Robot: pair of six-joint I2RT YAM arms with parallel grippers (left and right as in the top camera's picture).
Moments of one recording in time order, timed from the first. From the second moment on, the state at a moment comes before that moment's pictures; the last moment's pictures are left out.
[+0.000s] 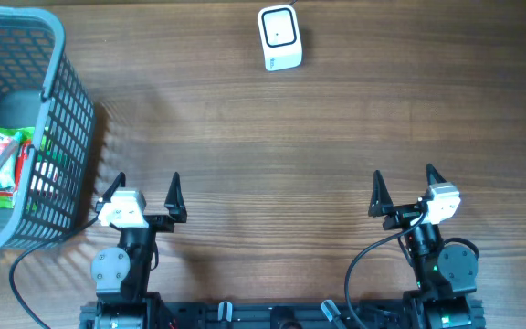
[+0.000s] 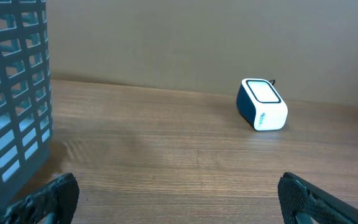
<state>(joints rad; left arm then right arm) 0.02 0.01 0.01 -0.06 0.08 -0.13 0.12 0.03 0.01 0.00 -0.03 0.08</state>
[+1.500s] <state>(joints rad) 0.02 0.57 1.23 -1.06 0.20 -0.24 0.12 0.03 0.01 0.00 -0.03 0.08</state>
